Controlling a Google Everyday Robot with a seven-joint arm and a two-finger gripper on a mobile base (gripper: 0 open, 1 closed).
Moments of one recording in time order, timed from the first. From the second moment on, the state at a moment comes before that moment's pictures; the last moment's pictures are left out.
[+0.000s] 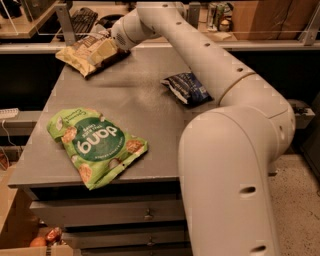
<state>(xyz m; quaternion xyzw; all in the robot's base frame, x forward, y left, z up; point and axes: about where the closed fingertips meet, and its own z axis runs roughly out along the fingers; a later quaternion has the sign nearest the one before) 0.828 0.164 0.919 -0.48 0.72 0.19 0.46</state>
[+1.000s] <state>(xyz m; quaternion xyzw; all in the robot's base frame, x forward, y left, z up) 0.883 0.197 0.853 -0.43 0.78 0.16 0.43</state>
